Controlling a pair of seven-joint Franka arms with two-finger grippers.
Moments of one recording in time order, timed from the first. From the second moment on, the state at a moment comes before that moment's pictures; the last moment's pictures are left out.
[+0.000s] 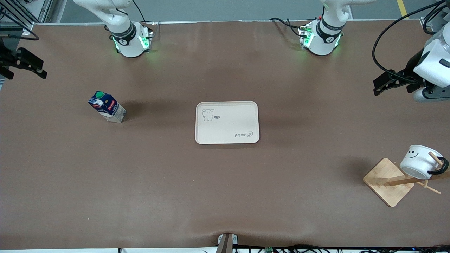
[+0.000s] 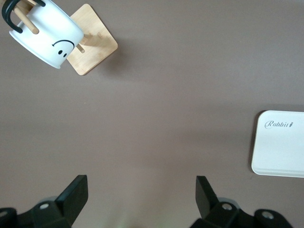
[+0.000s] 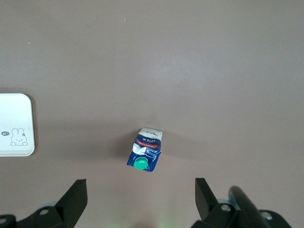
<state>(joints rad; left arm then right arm) 0.01 0.01 -0.13 -1.52 0.04 1.52 -0.17 -0.08 -0.16 0.03 -1.64 -0.01 1.50 -0.07</state>
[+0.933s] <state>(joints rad) 0.13 0.03 -0.12 -1.59 0.08 1.77 -0.17 -0.08 -0.11 0.02 -1.58 -0.01 1.52 -0.07</state>
